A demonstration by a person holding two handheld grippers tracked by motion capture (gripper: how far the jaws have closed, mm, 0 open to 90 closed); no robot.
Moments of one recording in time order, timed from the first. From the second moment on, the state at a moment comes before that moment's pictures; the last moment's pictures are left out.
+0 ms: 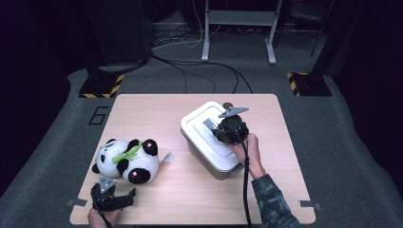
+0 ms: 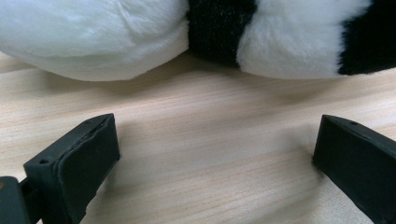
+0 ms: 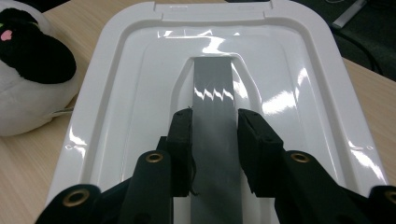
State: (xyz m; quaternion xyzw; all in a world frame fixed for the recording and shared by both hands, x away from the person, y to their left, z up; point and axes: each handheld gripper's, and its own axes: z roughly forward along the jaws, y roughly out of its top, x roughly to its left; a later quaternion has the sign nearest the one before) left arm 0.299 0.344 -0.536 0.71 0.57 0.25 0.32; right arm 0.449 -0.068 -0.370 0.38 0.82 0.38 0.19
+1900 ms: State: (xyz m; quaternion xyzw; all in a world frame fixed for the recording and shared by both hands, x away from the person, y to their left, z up) left arm 0.300 0.344 -0.536 0.71 0.57 0.25 0.32; right arm 0.435 -0.179 -0.337 0.46 0.76 0.38 0.25
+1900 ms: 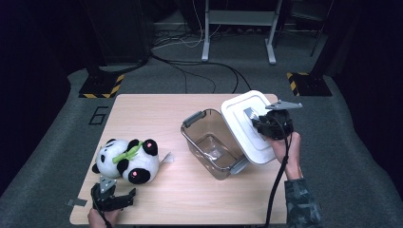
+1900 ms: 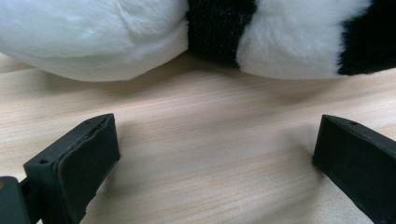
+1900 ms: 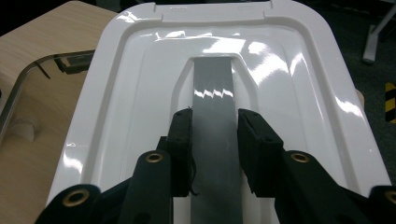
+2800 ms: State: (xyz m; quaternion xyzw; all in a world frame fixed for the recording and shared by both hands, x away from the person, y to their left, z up) left arm 0.300 0.344 -0.536 0.72 0.57 0.25 0.32; right arm 0.446 -0.241 -0.372 0.56 0.69 0.37 0.27
